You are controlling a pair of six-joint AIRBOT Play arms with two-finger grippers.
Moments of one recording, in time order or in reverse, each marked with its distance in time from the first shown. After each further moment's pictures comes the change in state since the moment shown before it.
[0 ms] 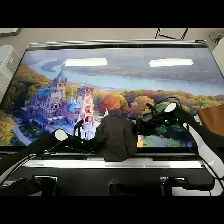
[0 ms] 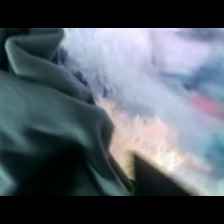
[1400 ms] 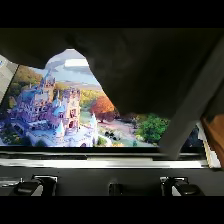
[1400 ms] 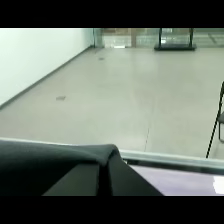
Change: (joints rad) left arm 0.441 0.606 0.903 0.307 0.087 0.005; right arm -0.066 0.689 0.813 -0.444 -0.369 0.118
